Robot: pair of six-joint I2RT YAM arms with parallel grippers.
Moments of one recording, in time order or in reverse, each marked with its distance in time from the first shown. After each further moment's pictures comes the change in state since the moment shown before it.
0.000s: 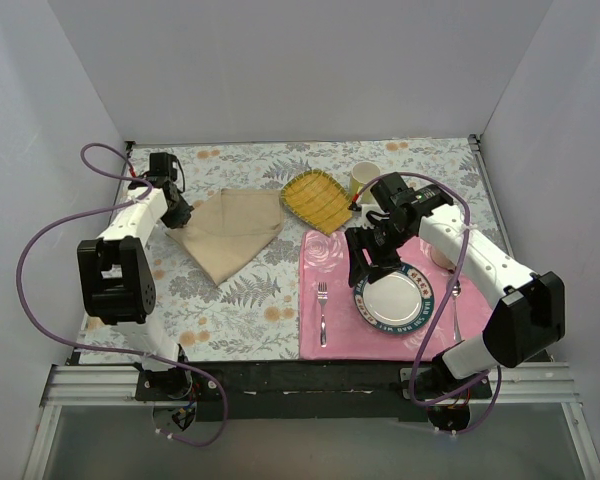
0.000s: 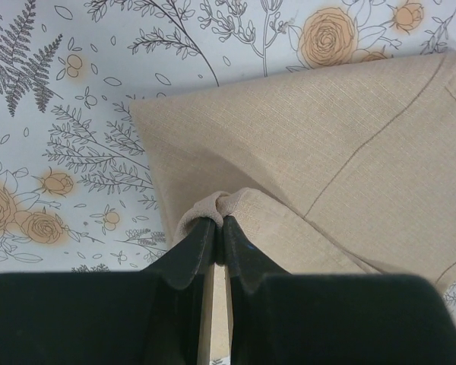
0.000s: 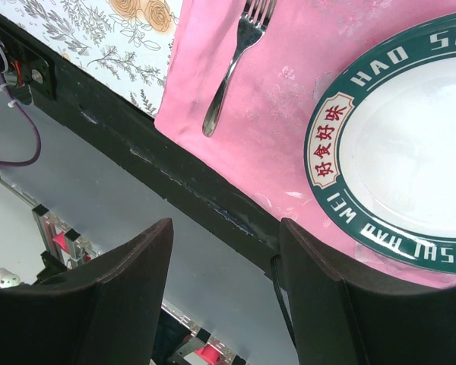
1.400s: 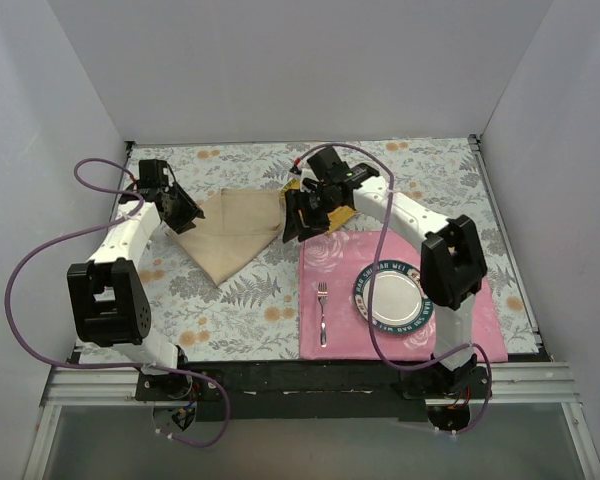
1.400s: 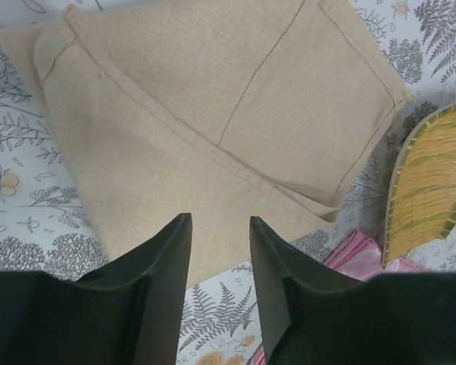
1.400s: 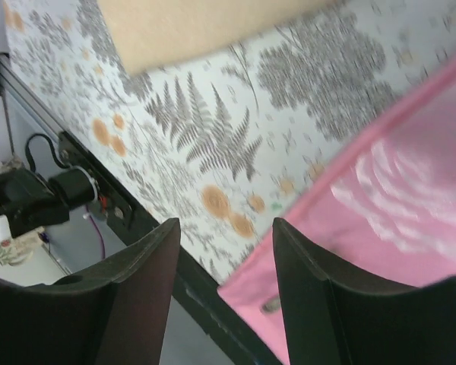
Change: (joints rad) left arm 0.029 -0.151 -0.124 0.071 0.305 -0.059; right arm 0.138 0.458 0.380 0.379 -0.039 0.210
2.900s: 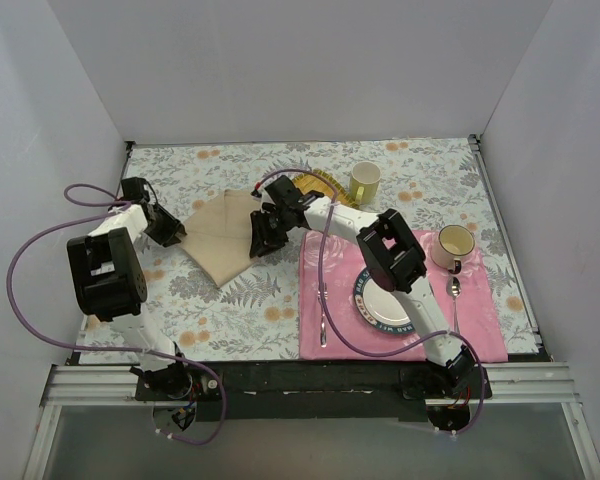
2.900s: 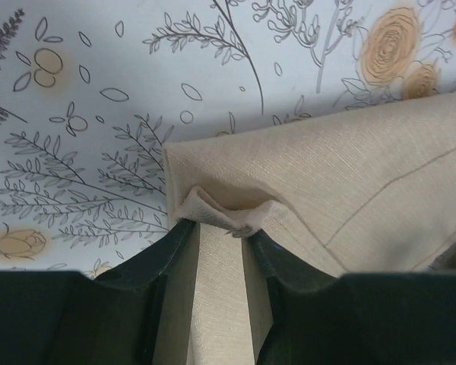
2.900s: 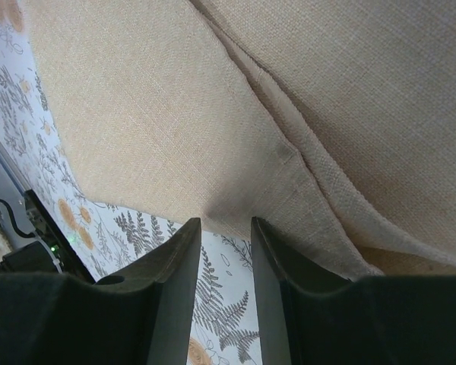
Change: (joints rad) left arm 0.176 0.204 -0.066 0.168 0.071 0.036; right arm 0.133 0.458 0.217 0.335 -0.006 0.097
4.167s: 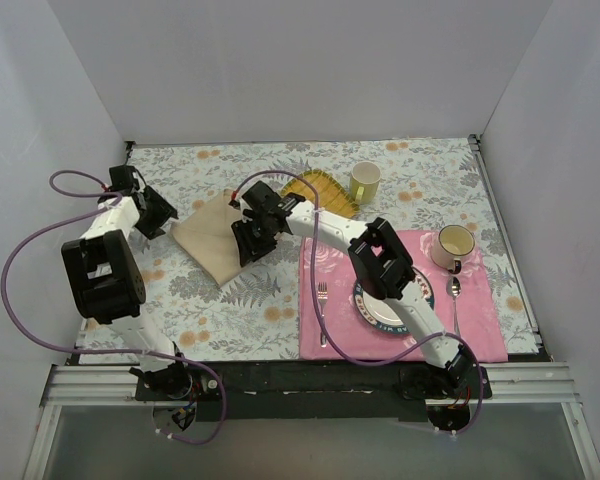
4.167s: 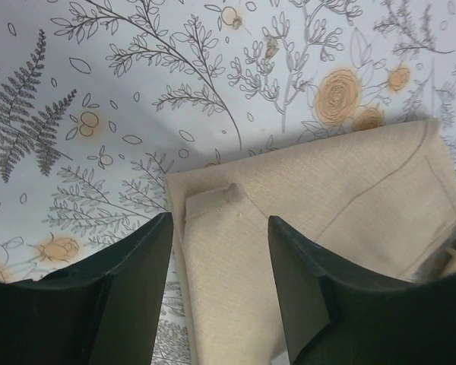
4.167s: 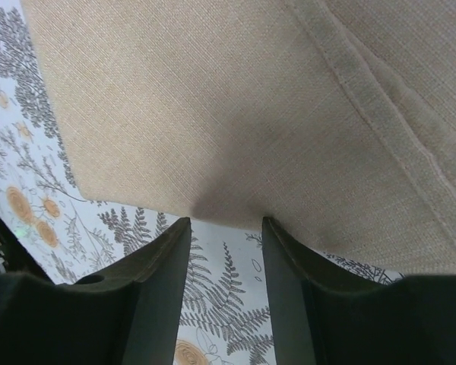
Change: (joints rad) left arm 0.036 0.010 0.104 -0.044 -0.053 0.066; right arm 0.100 0.043 0.171 -0.180 0.129 -0.145
